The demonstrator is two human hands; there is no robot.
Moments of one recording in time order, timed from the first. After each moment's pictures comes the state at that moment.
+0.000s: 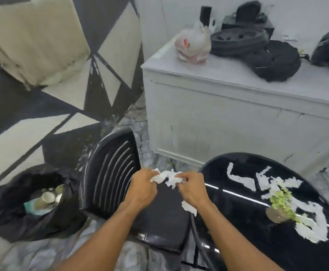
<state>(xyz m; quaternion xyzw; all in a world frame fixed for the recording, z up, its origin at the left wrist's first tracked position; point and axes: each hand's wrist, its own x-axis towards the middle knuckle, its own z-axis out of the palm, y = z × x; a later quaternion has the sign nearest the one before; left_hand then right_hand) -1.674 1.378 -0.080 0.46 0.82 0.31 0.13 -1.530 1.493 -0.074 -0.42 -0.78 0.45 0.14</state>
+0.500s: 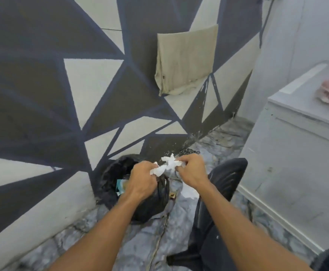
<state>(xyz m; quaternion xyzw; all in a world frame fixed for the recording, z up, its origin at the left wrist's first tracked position) -1.900 1.114 -0.009 0.19 0.92 0.35 -0.01 -1.864 1.291 -0.001 -0.16 -0.89 0.41 0.10</state>
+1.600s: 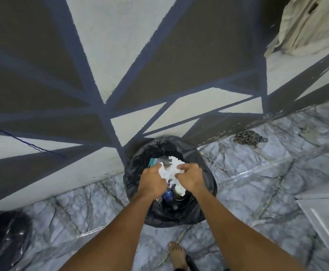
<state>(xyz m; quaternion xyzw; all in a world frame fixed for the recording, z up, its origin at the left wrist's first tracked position) -2.221 1.045 -0.217 -0.15 0.90 0.34 0.23 -2.244 1.190 -0.260 -0.21 -0.83 0.47 -0.22</state>
